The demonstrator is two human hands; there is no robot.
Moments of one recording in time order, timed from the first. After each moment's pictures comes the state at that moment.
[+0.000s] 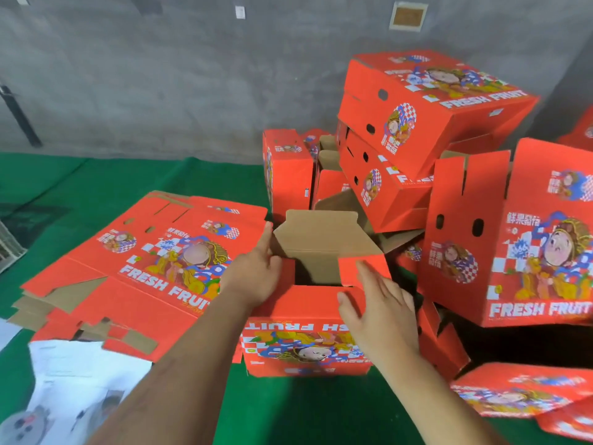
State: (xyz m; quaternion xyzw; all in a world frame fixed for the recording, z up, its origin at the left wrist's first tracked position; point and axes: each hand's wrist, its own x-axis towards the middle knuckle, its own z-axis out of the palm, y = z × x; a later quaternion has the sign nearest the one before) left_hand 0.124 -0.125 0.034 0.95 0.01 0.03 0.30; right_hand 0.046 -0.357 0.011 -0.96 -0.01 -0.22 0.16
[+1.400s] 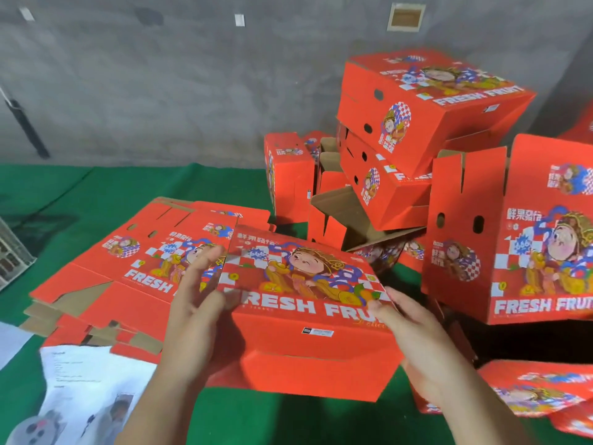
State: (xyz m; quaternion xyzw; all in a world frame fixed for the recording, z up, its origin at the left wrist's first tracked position) left_hand 0.008 -0.088 0.076 0.59 0.05 0.09 0.80; right_hand 0.005 -0.372 0.056 -0.64 0.16 0.08 0.75
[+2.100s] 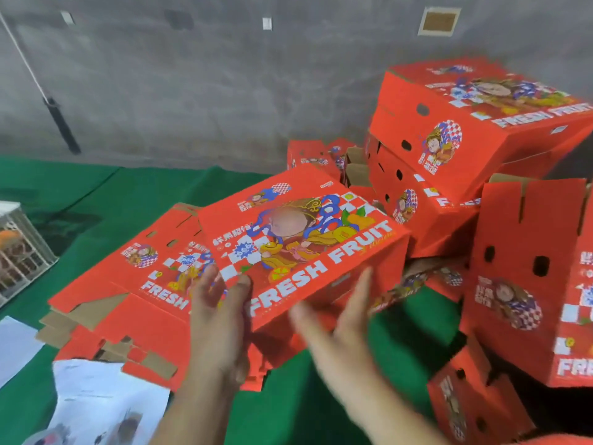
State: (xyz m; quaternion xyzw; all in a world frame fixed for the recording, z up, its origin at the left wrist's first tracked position) left_hand 0.071 -0.097 0.068 0.47 0.24 0.19 0.83; right_hand 0.054 -0.244 0.052 -0.76 0.02 -0.04 0.65
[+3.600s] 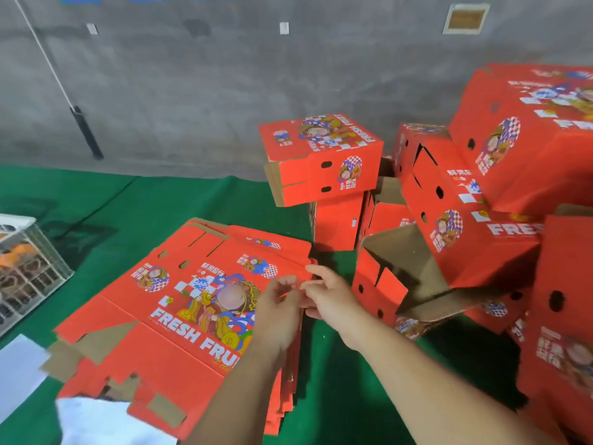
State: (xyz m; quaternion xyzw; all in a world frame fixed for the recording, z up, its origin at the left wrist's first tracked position) left_hand 0.189 -0.101 0.014 0.67 0.17 0.08 0.71; right_hand 0.227 -0.207 0.028 -0.74 0.03 0.18 0.65
